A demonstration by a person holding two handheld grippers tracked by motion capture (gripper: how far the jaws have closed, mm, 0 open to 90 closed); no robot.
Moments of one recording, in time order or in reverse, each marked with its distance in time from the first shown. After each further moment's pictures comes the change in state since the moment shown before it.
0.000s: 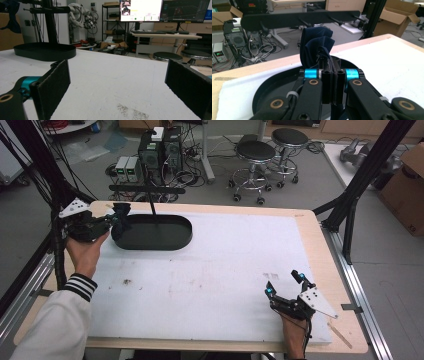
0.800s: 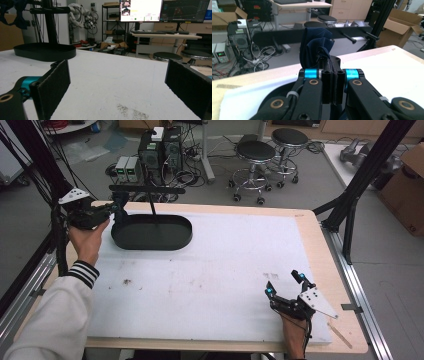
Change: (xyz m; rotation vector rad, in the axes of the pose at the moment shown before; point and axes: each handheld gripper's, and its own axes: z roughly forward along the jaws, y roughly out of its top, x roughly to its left) left arm 0.015 0.020 0.018 -0.030 0.013 -0.043; right arm 0.000 0.000 0.000 0.000 0.000 0.005
